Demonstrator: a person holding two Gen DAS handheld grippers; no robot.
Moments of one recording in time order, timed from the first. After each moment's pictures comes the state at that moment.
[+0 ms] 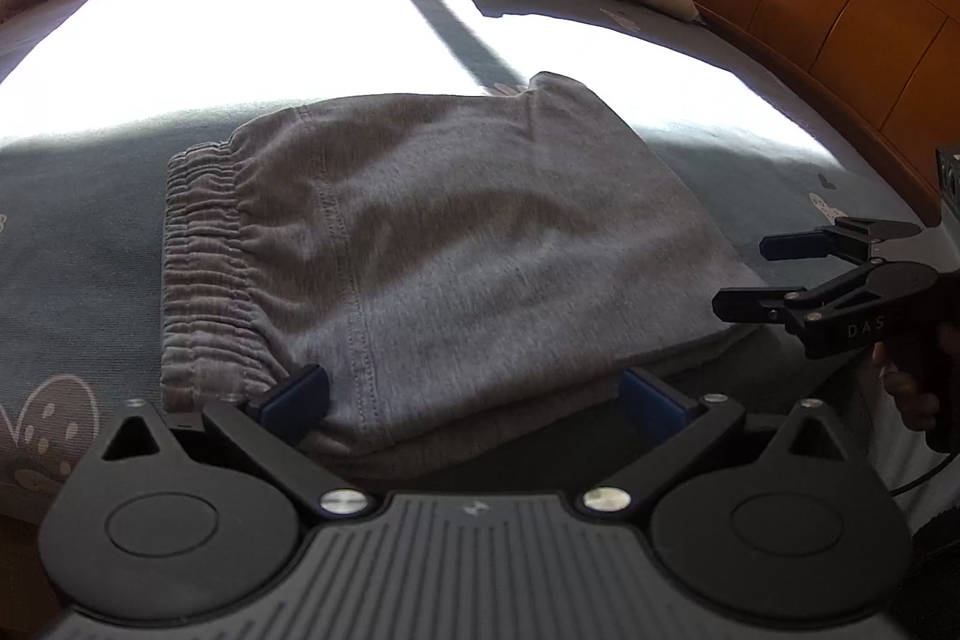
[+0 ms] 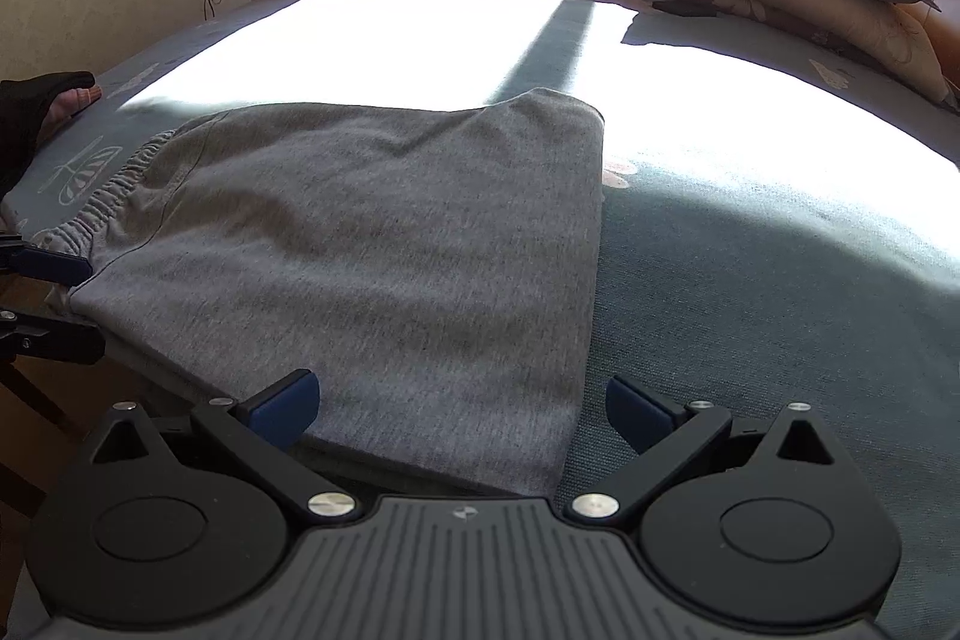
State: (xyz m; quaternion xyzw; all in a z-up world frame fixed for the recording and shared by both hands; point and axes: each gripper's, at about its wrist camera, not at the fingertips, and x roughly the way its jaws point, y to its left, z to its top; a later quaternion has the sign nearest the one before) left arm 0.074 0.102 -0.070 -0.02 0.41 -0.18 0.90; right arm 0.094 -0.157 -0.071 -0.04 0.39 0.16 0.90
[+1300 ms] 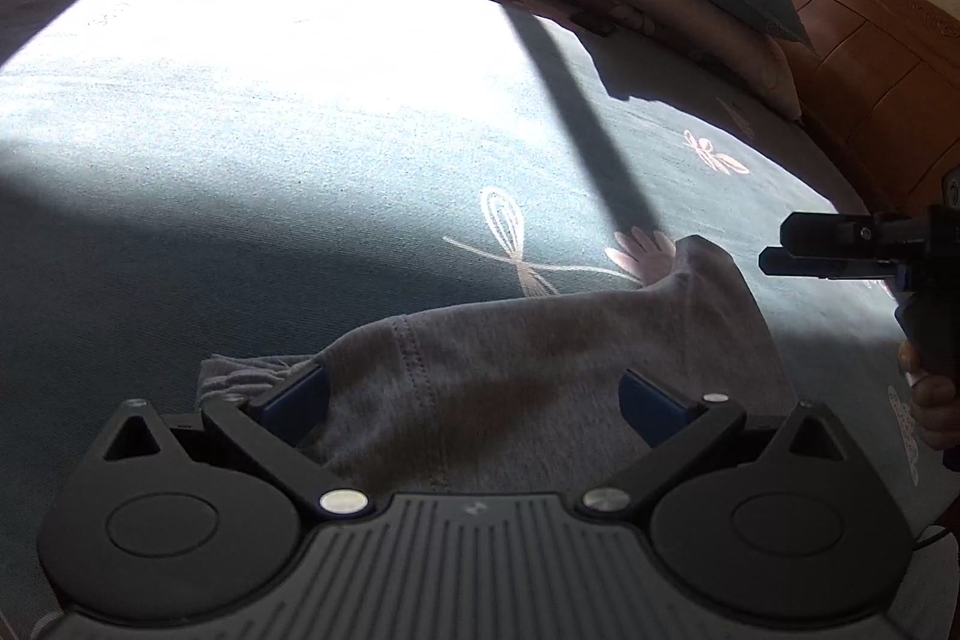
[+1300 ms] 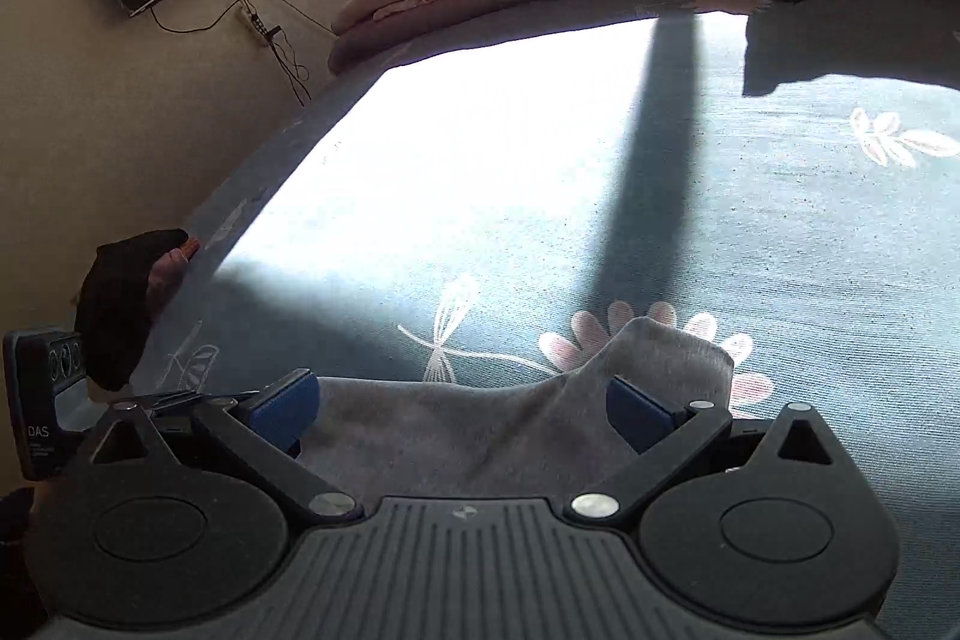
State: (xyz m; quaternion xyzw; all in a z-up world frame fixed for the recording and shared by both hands) left arm 0.219 0.137 -0.070 -0.12 0.42 -0.11 0.89; right arm 0.299 -0.153 -0.018 0.14 0.42 0.30 0.84
